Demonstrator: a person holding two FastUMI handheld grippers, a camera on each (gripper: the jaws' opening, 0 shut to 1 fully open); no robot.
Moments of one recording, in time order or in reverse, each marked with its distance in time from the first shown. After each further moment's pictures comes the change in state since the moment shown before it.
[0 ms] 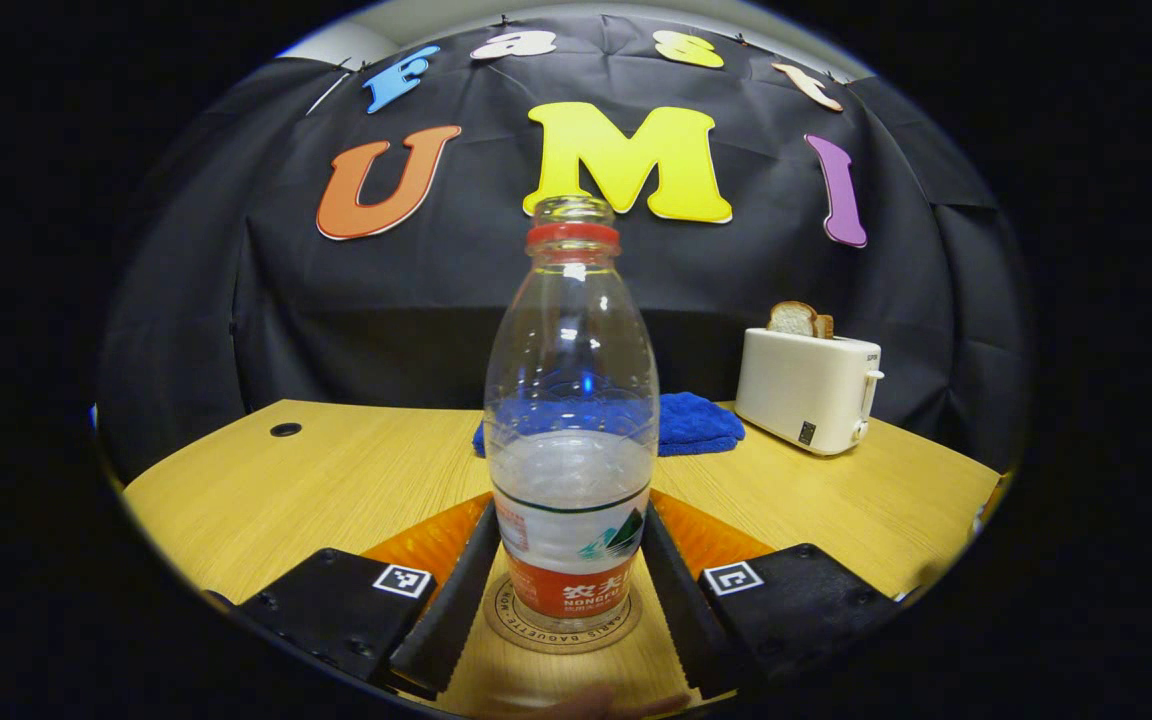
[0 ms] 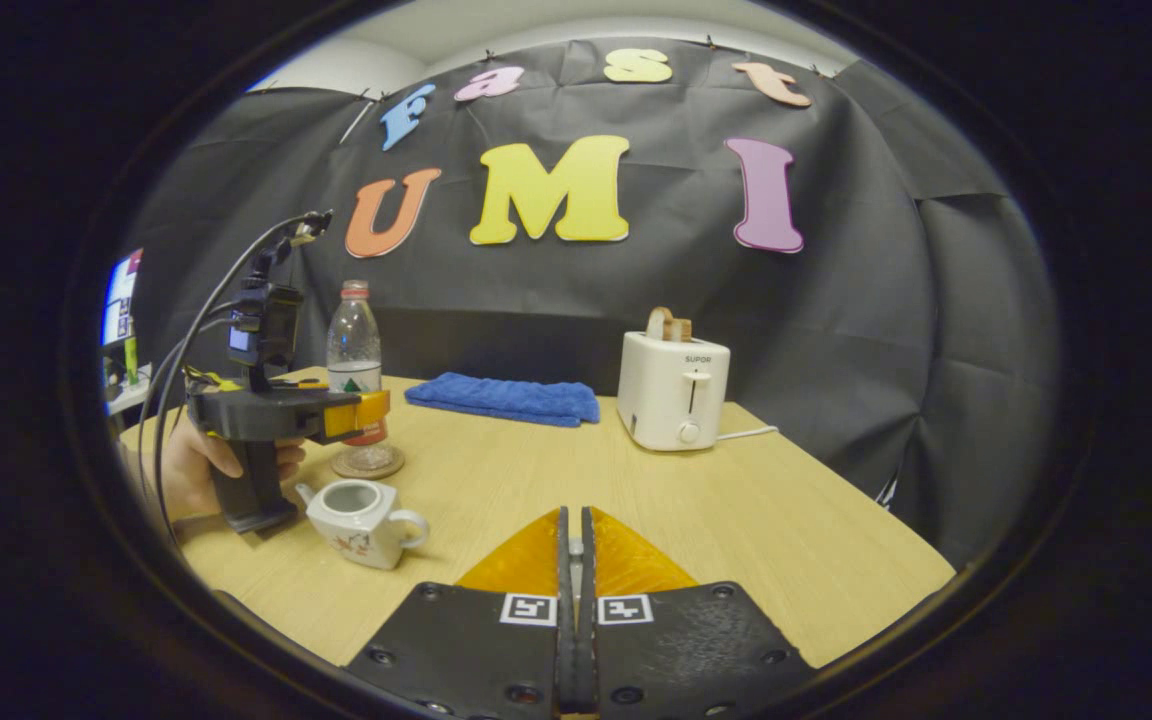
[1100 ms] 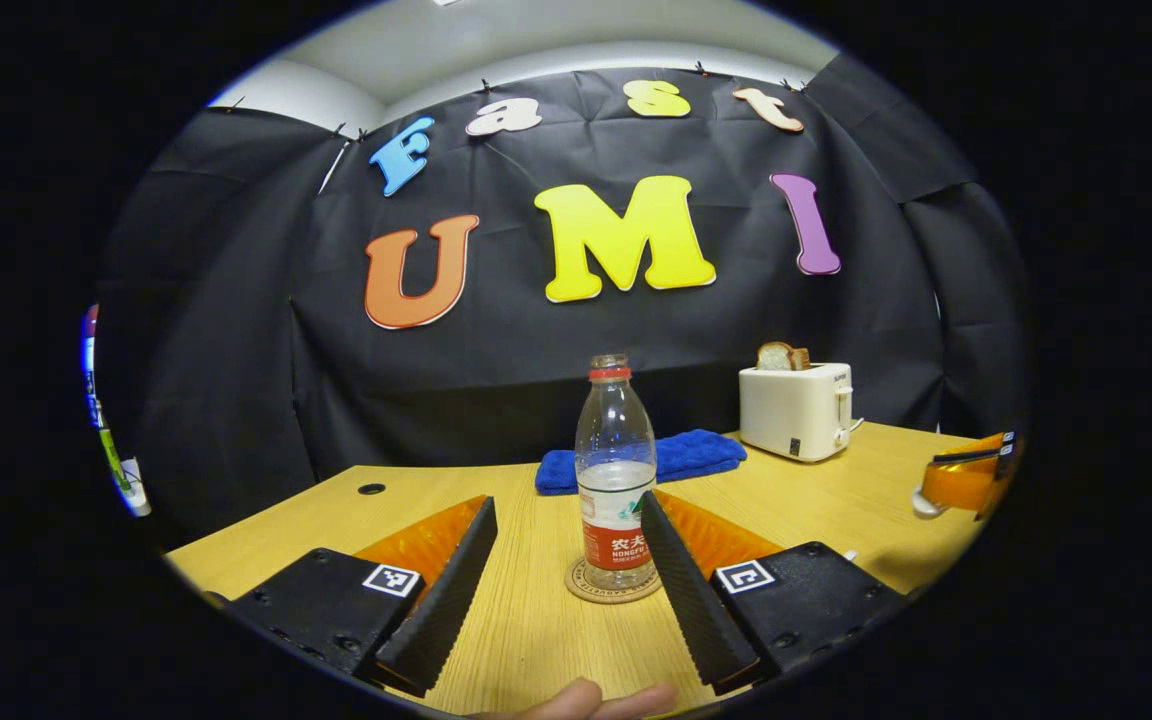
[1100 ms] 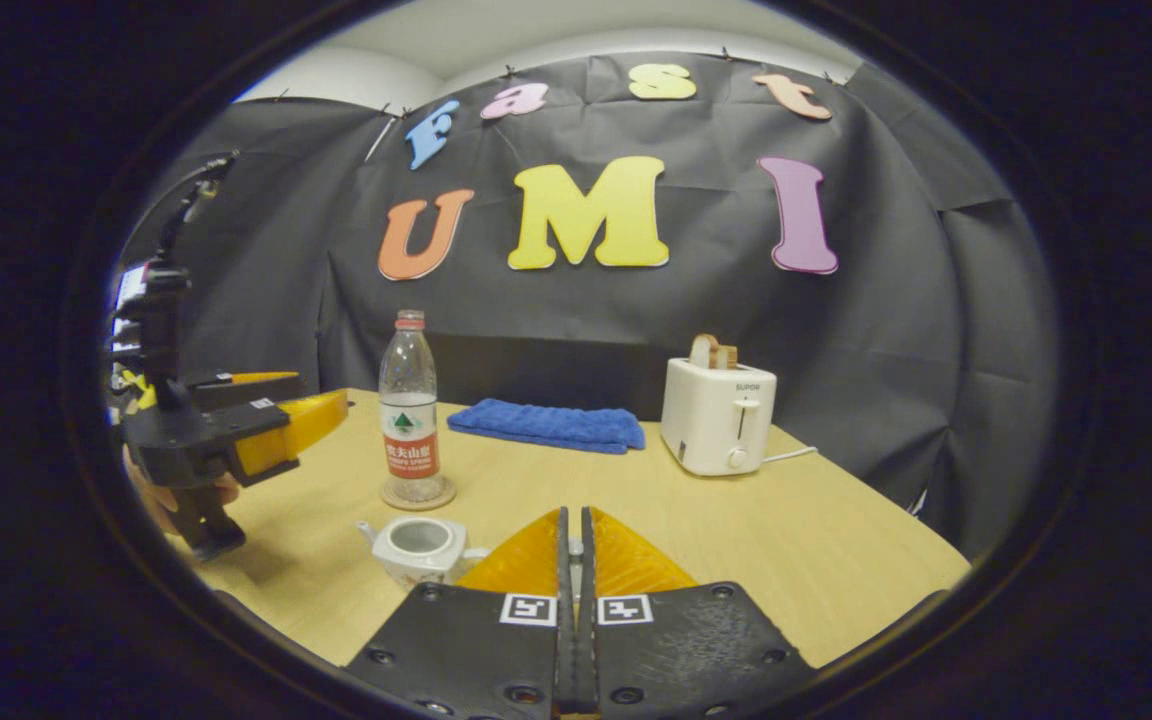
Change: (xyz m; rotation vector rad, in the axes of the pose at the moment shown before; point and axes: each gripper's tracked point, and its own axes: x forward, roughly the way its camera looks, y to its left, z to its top) left arm -0.129 0.018 0.050 0.121 -0.170 0.092; right arm 0.003 0.056 0.025 0.014 -0.067 0.105
